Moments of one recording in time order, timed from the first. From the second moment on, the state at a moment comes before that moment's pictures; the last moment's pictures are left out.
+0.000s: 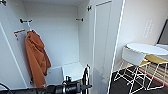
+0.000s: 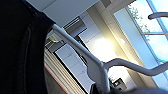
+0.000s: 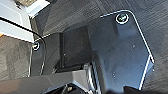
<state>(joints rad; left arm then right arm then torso) 0.50 2.26 -0.90 0.39 -0.10 -0.86 -1.58 3.05 -2.67 0.02 0.19 -0.04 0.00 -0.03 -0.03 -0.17</state>
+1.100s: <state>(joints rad) 0.50 2.26 -0.90 0.41 -0.10 -0.86 -1.62 2.93 -2.42 0.00 0.24 -0.04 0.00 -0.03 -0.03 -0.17</state>
